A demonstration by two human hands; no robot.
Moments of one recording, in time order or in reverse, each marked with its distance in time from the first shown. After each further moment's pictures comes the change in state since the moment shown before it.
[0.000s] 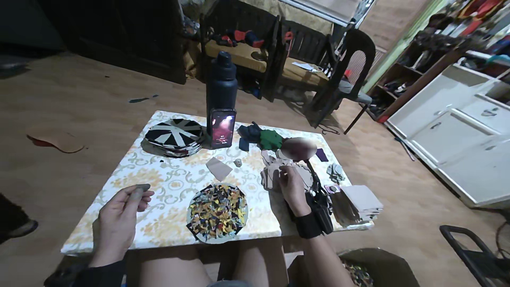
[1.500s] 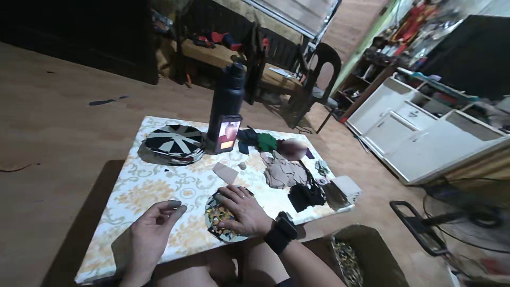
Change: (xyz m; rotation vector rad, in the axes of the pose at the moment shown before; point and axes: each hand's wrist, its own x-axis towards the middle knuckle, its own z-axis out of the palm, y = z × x) left_hand -0.006 0.000 -0.003 0.001 -0.180 0.058; right_hand -0.060 -0.115 0.098 -0.121 -0.409 -0.594
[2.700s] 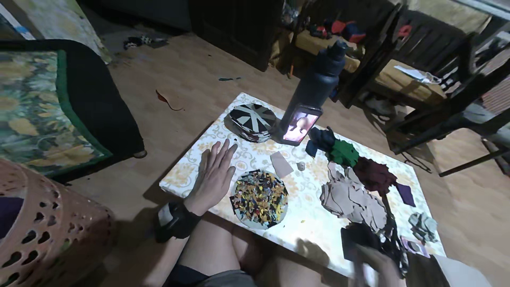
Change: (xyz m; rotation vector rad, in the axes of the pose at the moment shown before) left_hand 0.012 0.006 0.021 0.844 -0.033 0.086; right_hand -0.156 0.032 -0.099 0.148 0.566 0.216
